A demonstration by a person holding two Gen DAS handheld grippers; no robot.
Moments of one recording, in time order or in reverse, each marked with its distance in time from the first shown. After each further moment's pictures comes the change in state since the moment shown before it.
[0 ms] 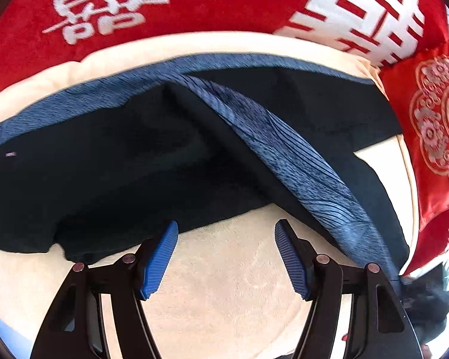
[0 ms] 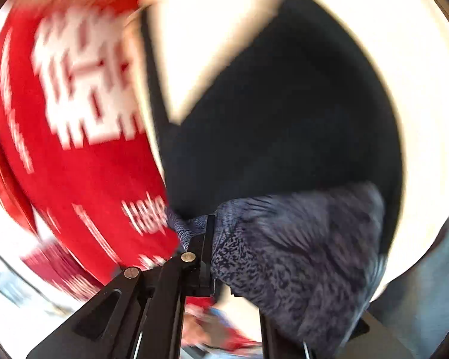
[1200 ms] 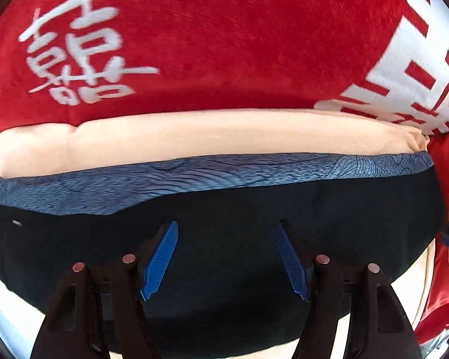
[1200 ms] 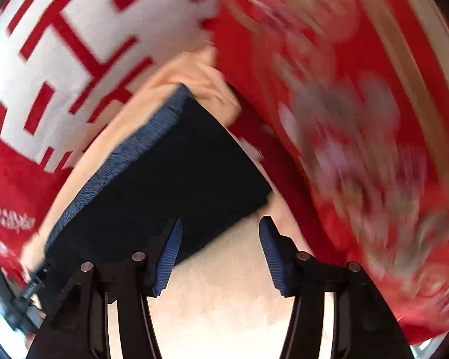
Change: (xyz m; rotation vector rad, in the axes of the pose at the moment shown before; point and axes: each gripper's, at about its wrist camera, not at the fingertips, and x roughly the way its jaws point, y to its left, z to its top) left arm 0.041 -0.010 0.122 -0.111 -0.058 0.150; right arm 0.084 0.191 0.197 -0.615 -0.032 -0.781
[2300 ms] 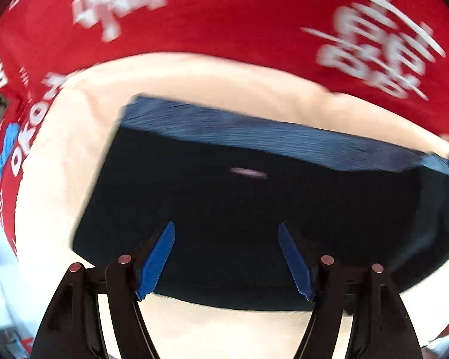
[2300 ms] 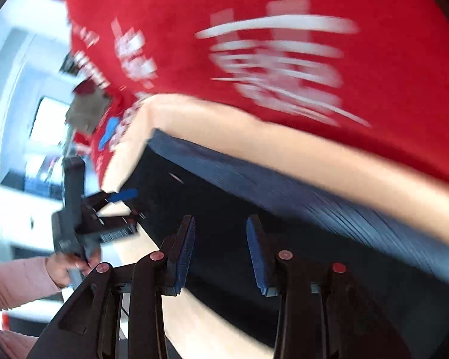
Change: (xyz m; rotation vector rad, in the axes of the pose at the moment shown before) left arm -0.036 0.325 -0.065 -0.197 -0.018 0.187; right arm 0.089 0.470 -0.160 -0.982 0.319 0.549
